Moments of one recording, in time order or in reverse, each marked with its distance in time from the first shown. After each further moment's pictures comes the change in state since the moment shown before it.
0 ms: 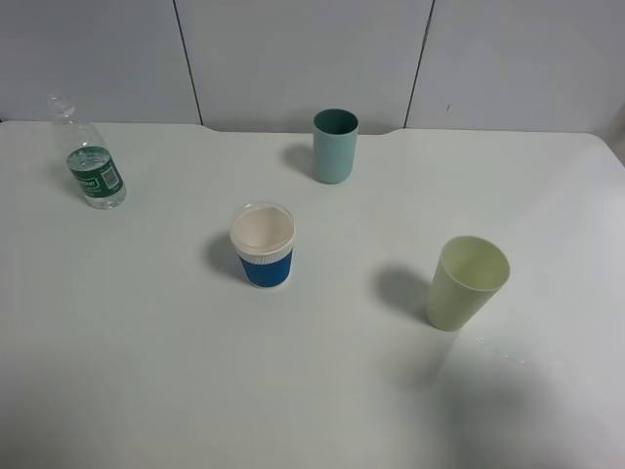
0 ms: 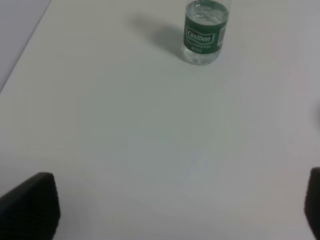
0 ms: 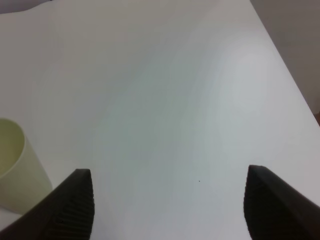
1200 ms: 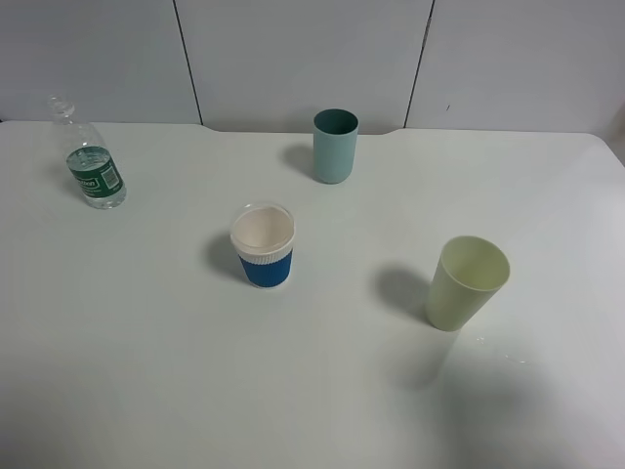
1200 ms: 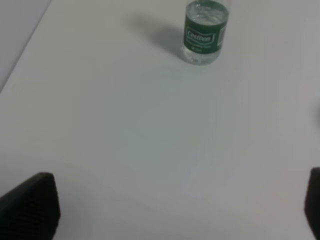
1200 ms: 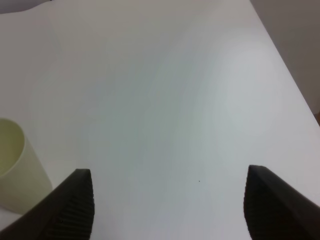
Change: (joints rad) left arm 0.000 0.000 0.000 0.000 0.000 0.000; right arm 0.000 0.000 0.000 0.000 0.000 0.000
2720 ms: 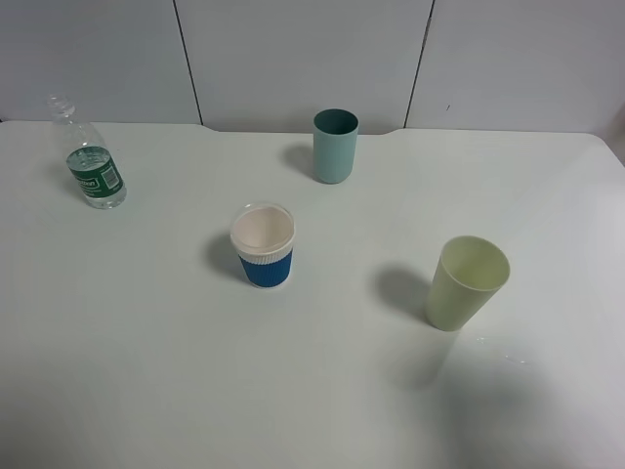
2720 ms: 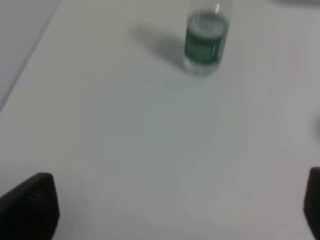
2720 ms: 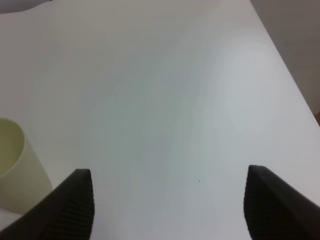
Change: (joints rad) left arm 0.000 0.030 -0.025 0.008 -0.059 -0.004; right arm 0.000 0.000 0.000 0.000 0.000 0.000
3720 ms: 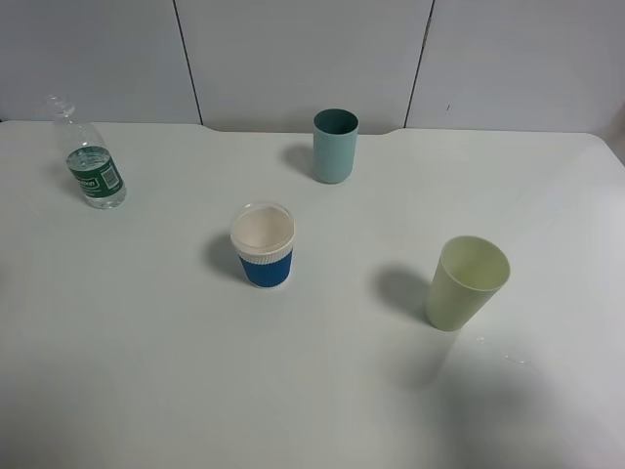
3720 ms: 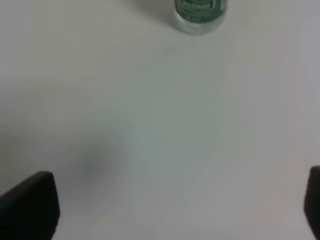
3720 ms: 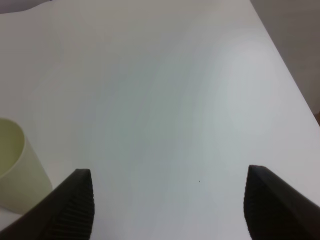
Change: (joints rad) left arm 0.000 0.709 -0.005 0.008 -0.335 0.099; right arm 0.000 0.000 0.000 0.000 0.000 0.000
